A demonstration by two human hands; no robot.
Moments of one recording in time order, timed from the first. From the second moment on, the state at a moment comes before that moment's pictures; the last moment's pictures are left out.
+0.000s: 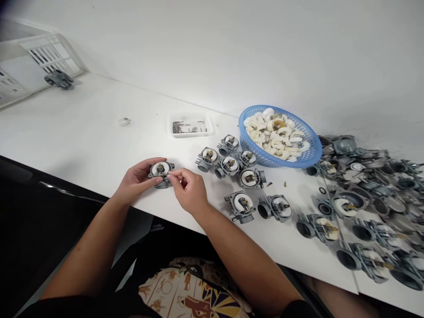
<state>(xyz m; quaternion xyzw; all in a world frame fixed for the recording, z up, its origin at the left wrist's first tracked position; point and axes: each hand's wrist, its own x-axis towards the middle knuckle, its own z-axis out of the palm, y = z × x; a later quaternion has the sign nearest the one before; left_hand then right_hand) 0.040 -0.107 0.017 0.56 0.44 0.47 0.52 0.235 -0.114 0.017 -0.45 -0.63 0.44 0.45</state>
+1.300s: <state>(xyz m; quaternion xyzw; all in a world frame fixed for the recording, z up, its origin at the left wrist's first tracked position) 0.037 -0.110 0.016 0.61 0.40 0.46 0.50 0.221 -0.118 0.012 -0.43 -0.56 0.51 0.50</state>
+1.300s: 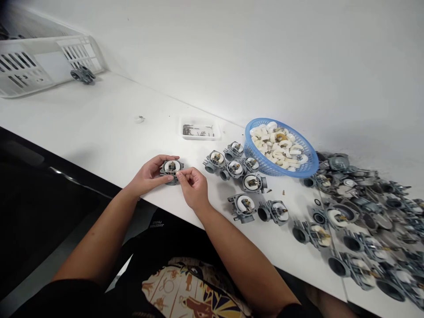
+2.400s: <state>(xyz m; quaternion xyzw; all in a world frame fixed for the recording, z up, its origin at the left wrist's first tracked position) 0.035 -0.112 0.018 0.61 0.38 0.45 0.53 0.231 -0.120 0.016 -0.43 -0.60 0.43 0.52</state>
